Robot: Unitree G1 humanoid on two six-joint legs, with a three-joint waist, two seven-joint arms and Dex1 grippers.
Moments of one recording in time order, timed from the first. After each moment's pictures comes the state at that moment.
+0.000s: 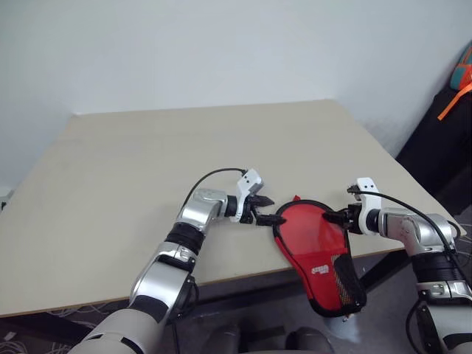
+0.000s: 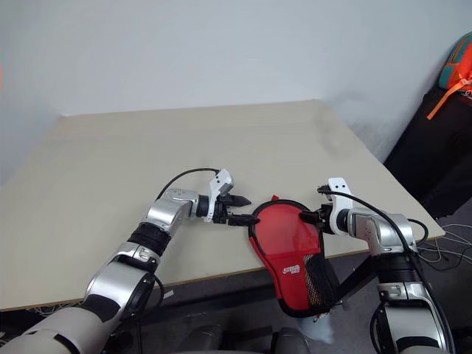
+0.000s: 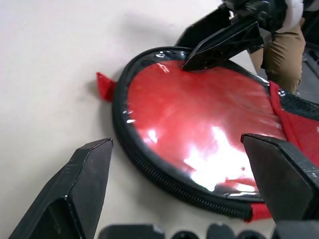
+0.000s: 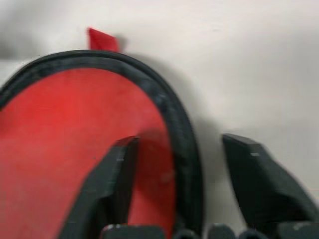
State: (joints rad) left arm -0.79 0.19 -0.18 0.74 -0.10 0.37 -1.14; right arm -0.47 -0.55 0.00 0.21 0.35 0.99 0.61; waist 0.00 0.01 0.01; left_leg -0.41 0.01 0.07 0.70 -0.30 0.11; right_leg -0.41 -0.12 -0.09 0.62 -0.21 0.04
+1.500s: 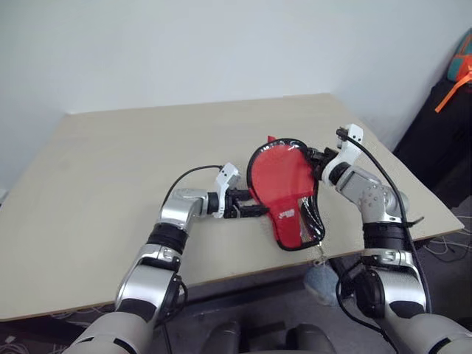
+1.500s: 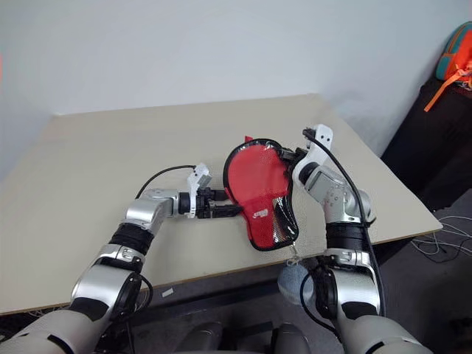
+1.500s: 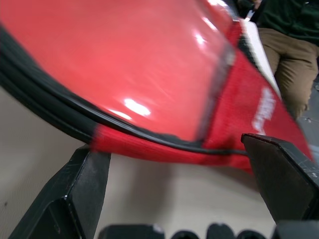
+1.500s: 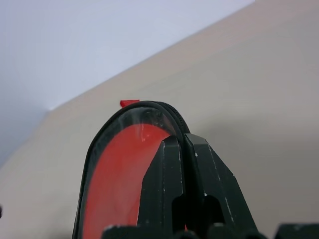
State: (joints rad) left arm -0.75 0.27 -0.10 0.67 -0.17 0.45 -1.14; right arm -0.78 -0.12 -0.29 0.40 0.48 0.67 0.25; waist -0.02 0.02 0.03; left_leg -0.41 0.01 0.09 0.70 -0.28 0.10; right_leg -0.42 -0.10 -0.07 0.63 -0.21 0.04
